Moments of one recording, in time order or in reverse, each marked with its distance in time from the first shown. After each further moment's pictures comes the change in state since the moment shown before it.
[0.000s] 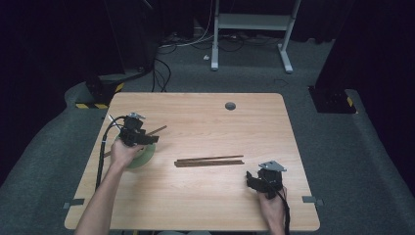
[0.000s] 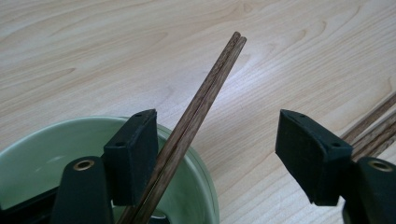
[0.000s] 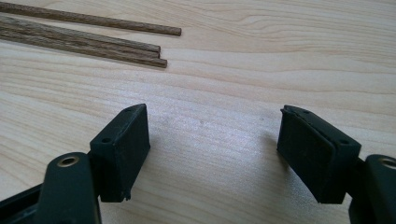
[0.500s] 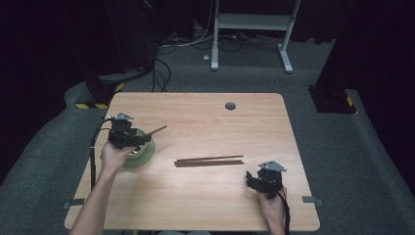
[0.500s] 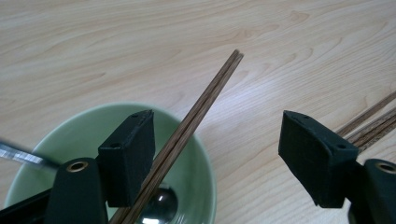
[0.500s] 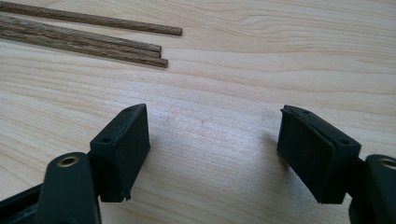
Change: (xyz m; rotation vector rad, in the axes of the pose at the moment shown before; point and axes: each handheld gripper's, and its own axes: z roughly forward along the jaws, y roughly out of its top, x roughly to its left) left arm 0.002 -0.016 -0.042 -0.093 0.027 -0.055; right arm 0.000 0.000 0.000 0.000 0.003 -0.004
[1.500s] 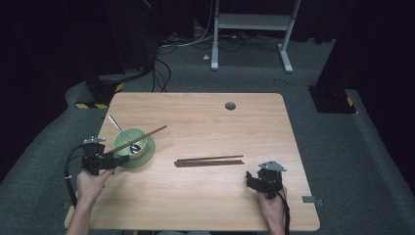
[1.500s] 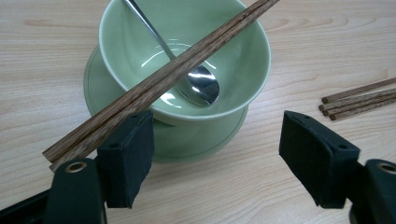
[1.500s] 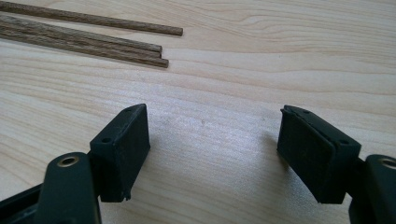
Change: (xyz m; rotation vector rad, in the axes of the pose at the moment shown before) left arm 0.022 -0.076 -0.044 0.027 0.044 -0.215; right arm 0.000 0.000 0.000 -0.001 0.001 -0.001
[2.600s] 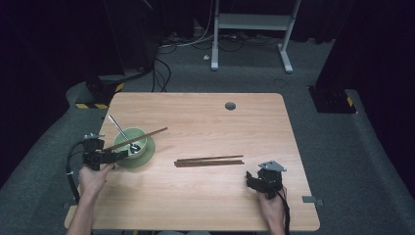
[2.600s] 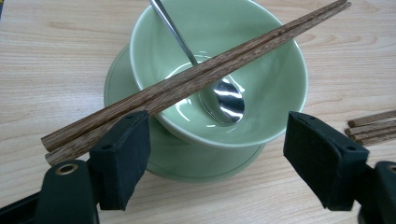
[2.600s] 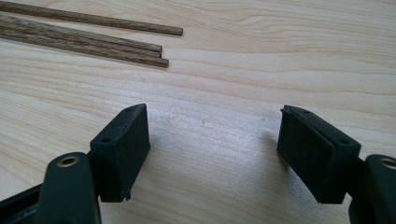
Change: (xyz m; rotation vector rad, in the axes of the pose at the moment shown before) left arm 0.013 0.010 0.014 -0.013 0.048 -0.061; right arm 0.000 0.000 0.000 0.000 0.000 0.000
